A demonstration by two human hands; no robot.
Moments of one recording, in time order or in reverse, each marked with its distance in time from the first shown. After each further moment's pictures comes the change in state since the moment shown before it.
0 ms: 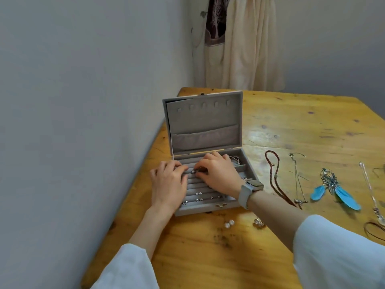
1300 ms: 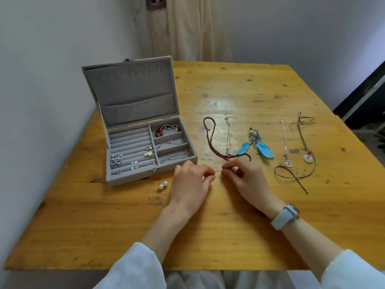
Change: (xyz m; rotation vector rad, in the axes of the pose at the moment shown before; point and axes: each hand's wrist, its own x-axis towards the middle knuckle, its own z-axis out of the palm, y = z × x) left_hand -0.072 0.168 0.021 -0.365 -0.297 0.161; right_hand -0.203 0.091 -0.048 0.379 0.307 0.315
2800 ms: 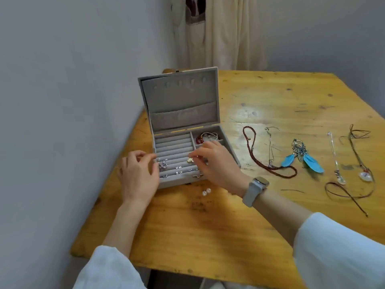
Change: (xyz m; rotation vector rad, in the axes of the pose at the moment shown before) left_hand -0.017 -0.136 -0.105 0.267 0.351 -0.371; right_hand 0.080 -0.105 0.093 -0.085 -0.174 -0.263
